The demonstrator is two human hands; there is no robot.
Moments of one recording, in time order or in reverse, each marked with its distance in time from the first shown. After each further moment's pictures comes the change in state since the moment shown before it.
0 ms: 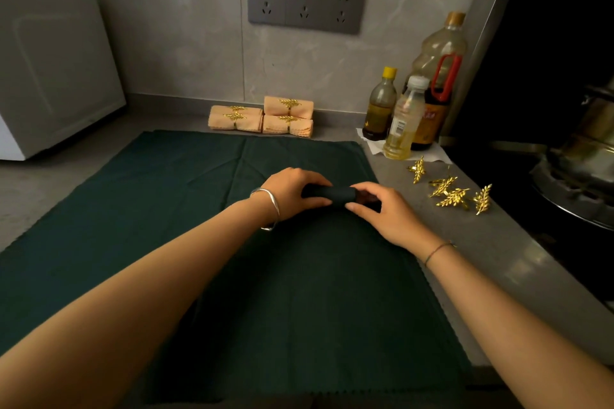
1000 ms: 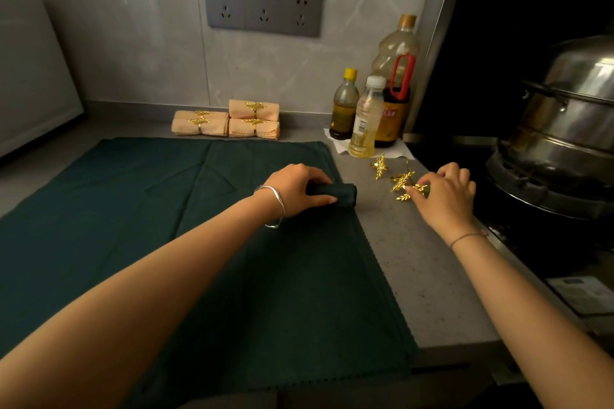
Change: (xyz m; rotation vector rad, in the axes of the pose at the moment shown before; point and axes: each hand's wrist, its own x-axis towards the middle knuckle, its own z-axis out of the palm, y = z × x) left_hand 0.034 0.051 0.016 -0.050 0.003 0.017; right_hand -0.034 0.068 -0.096 -0.769 0.458 0.344
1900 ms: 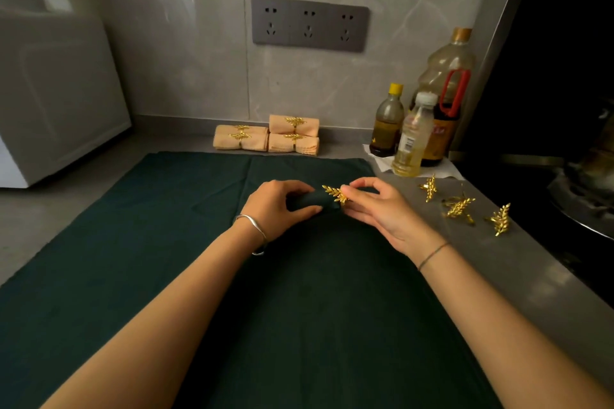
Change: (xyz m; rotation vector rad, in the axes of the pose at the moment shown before) left_hand -0.050 -0.073 -0.028 -0.135 0.244 -0.155; right_hand -0.011 -0.167 -0.003 1.474 -0.668 0.274
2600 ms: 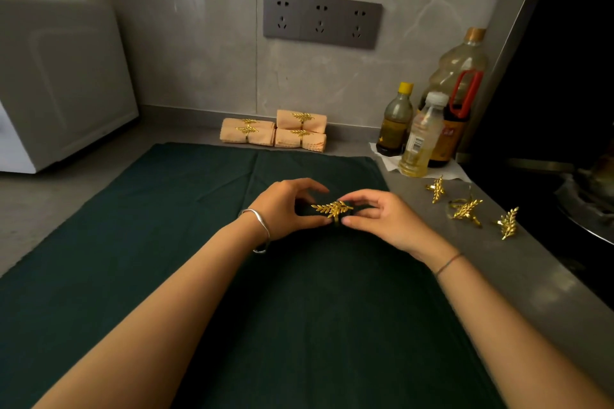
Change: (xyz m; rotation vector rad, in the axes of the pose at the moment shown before) left_hand -0.005 0.001 -0.002 -0.066 -0.149 0.007; right_hand -0.011 0.005 -0.009 -0.472 -0.258 -0.195
